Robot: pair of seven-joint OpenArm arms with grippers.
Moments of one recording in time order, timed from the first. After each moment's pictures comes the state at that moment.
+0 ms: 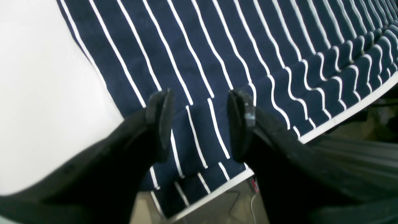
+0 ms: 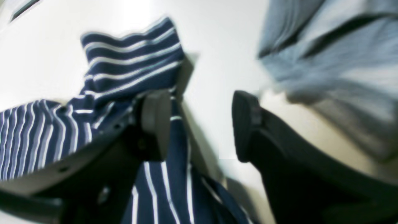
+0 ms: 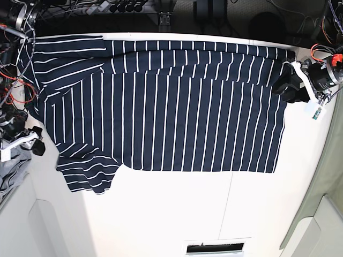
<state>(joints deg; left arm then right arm) 21.0 -31.9 -17.7 94.1 -40.9 -37.9 44.0 16.1 21.2 20.8 47.6 23.7 30.4 -25.1</state>
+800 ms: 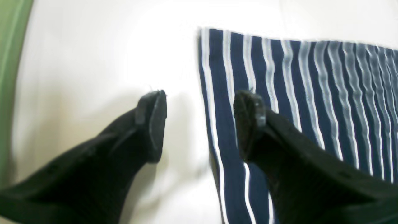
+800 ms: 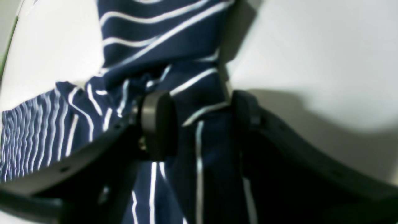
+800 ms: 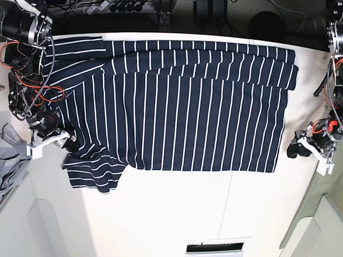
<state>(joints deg) -22.4 -32.9 -3.9 37.2 -29.8 -34.7 23.8 20.9 15.1 15.7 33.9 25.1 32.3 -21.2</state>
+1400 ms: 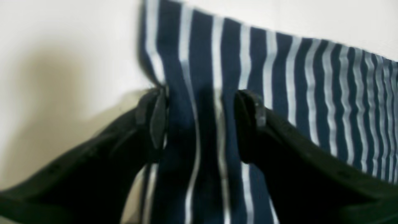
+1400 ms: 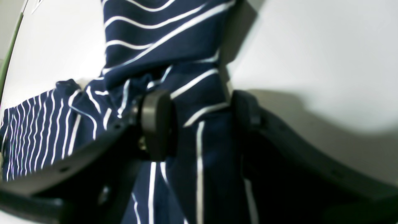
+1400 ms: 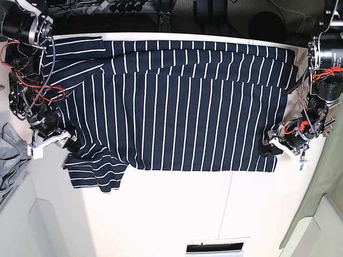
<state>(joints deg) -27.8 -24.6 0.6 25.3 -26.6 -37.3 19.2 20.9 14.9 15.7 33.9 25.1 32.6 -21.3</state>
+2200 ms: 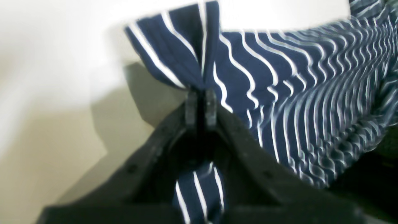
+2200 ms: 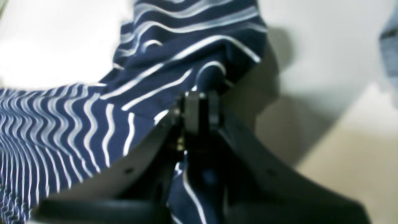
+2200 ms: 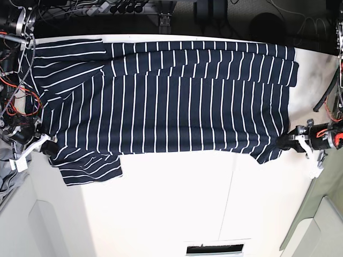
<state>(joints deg) -19.0 -37.9 3.4 50.6 -59.7 -38.1 55.1 16.1 22.4 15.2 56.0 32.0 33.7 -42.1</state>
